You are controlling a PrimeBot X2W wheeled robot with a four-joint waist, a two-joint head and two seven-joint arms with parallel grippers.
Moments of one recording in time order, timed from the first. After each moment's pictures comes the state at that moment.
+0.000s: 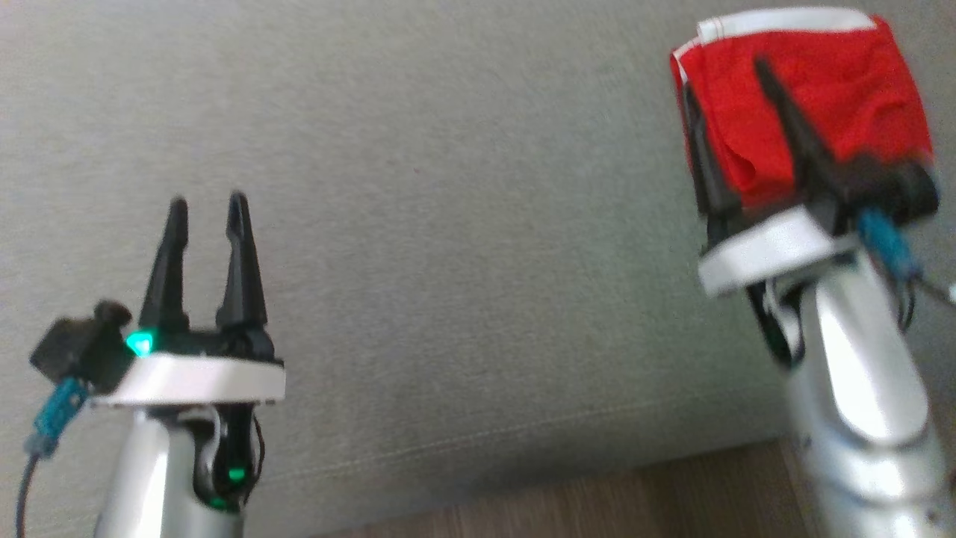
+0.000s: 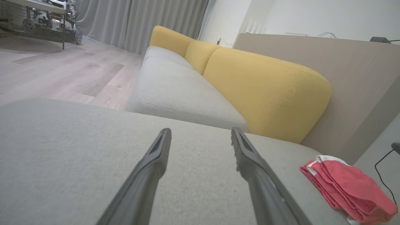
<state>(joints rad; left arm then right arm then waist) -0.17 0.05 -0.05 0.06 -0.36 -0.11 -0.26 -0.53 -0.07 0.05 0.28 -0.04 0.13 -0.24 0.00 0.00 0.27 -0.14</state>
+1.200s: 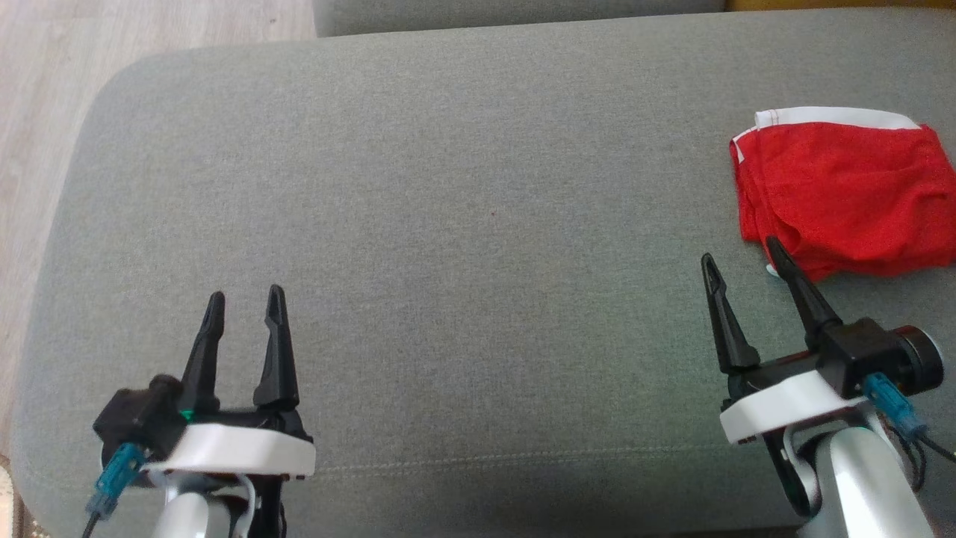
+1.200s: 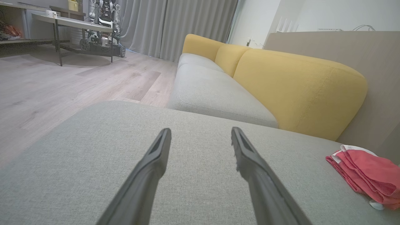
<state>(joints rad) 0.02 0.04 -0.12 0.04 -0.31 -0.01 -0.26 -0.11 -0.06 -0.01 0.12 -0.03 0.13 -0.25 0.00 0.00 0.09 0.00</state>
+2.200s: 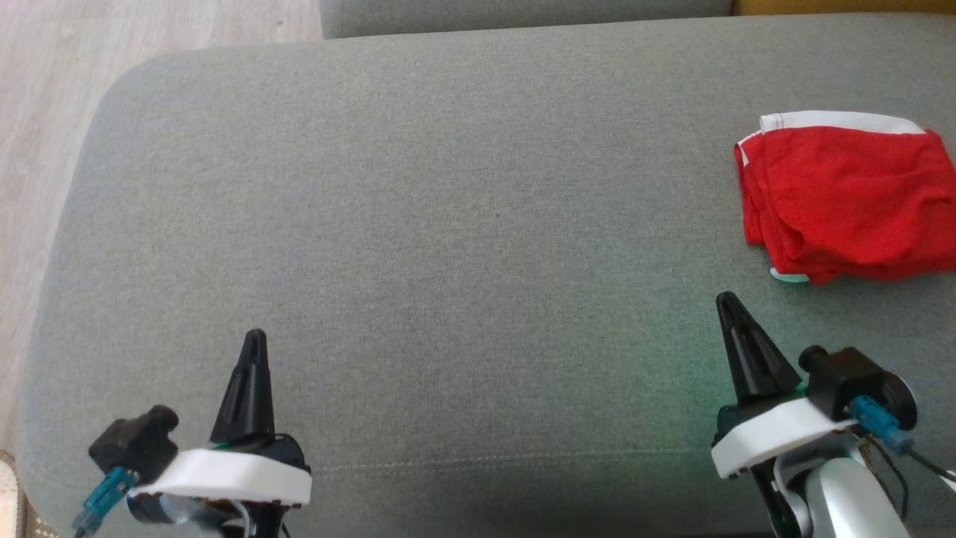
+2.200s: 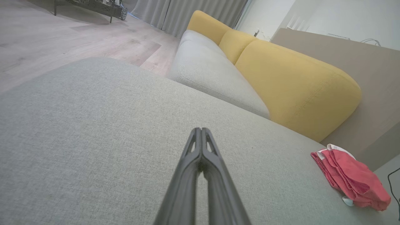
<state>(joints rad) 0.06 0.04 -0.11 0.12 -0.49 -0.08 -0.25 -0.06 -0.06 0.01 0.22 0.06 0.13 -0.24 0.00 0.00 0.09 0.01</state>
